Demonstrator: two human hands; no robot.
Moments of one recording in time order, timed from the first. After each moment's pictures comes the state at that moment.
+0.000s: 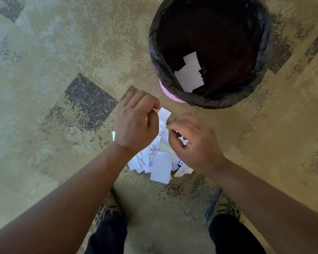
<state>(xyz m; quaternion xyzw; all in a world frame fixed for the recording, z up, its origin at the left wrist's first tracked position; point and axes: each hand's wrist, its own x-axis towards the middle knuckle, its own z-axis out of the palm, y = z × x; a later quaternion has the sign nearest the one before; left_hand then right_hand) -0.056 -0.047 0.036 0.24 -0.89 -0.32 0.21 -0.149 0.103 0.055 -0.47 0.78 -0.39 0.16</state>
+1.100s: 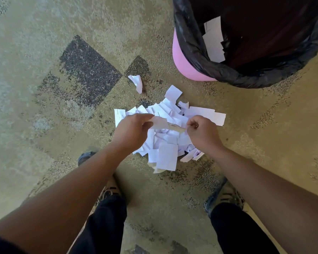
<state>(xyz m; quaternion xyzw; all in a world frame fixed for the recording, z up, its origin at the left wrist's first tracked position) 0.022 -0.029 -0.051 0.37 -0.83 -0.37 -0.19 -0.137 0.141 -0.073 -0.15 0.86 -0.17 0.45</state>
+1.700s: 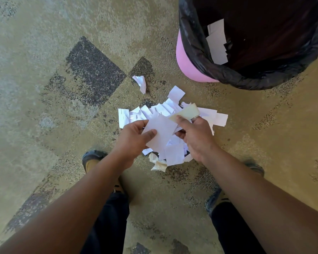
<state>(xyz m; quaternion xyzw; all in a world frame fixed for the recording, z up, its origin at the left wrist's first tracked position) 0.034 -0.013 -0.017 0.57 -0.43 -0.69 -0.11 -0.108 0.100 -0.030 0.18 0.68 -0.47 0.54</state>
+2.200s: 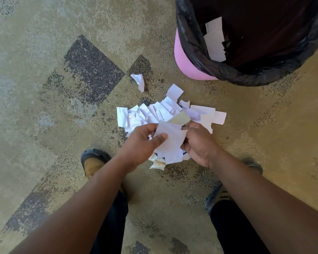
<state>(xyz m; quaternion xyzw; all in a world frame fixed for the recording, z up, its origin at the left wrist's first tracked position) 0.032 0.005 -0.008 0.48 -0.52 -0.69 -0.16 -0.109 0.119 -0.016 0.17 0.59 -0.45 0.65</state>
